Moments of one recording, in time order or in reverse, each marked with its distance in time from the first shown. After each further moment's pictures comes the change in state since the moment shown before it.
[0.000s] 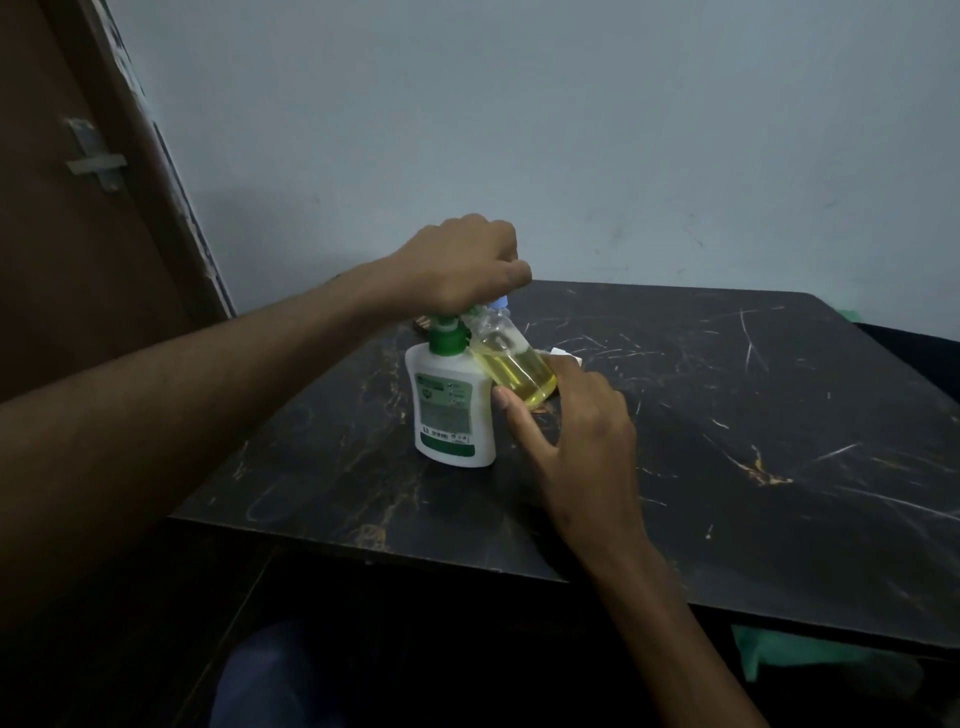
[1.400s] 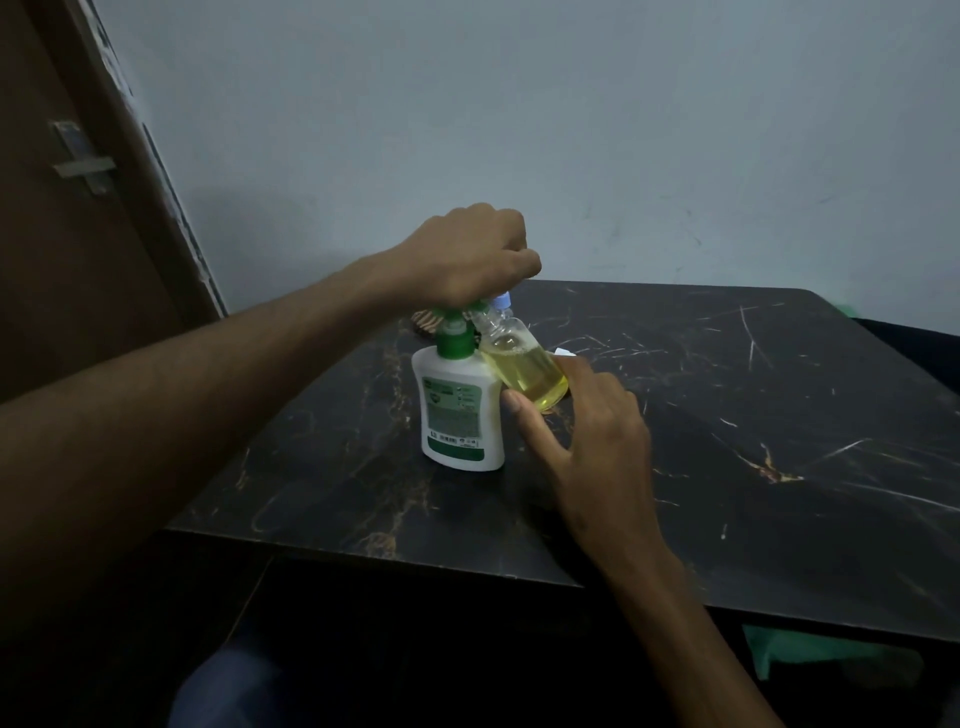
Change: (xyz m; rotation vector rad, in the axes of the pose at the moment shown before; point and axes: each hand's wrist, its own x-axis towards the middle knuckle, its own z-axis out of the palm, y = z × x) left_hand 0.006 -0.004 -0.003 -0.042 0.023 0.068; right_hand 0.001 -0.004 0.000 -0.017 0.033 -0.011
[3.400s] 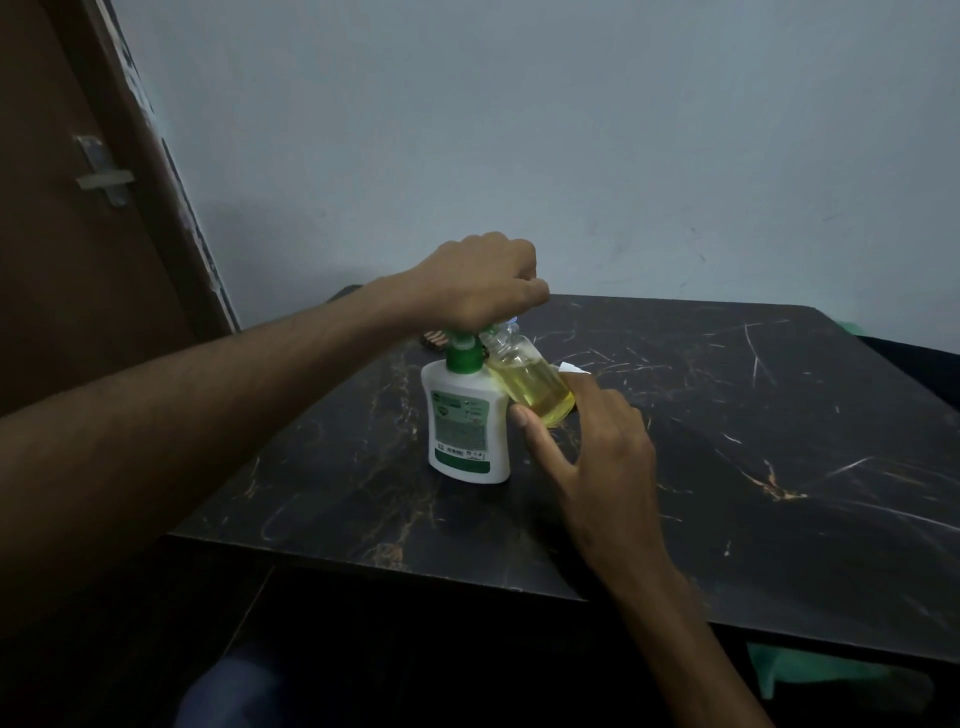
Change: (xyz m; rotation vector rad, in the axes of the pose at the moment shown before) left_hand -0.004 0.006 -0.001 0.056 -0.066 -0.056; right_hand -0.002 0.002 -0.001 -0.024 -0.049 0.056
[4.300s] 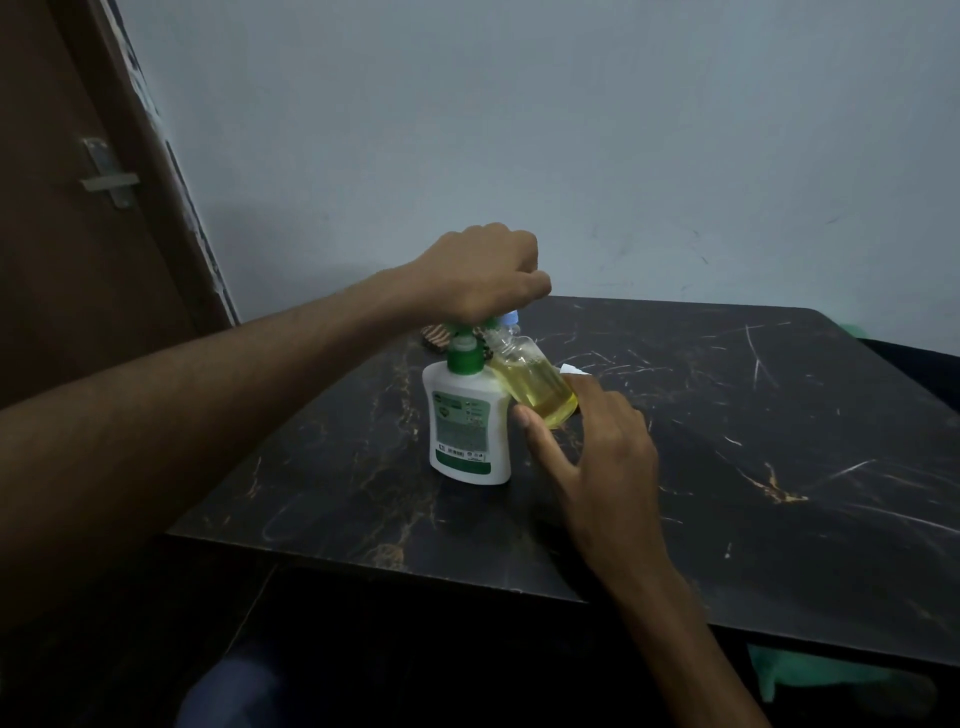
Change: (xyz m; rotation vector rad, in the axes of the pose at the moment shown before) left_hand 0.003 -0.002 -0.003 0.018 0.032 0.020; right_hand 0.000 -0.001 0.000 0.004 0.018 -0.007
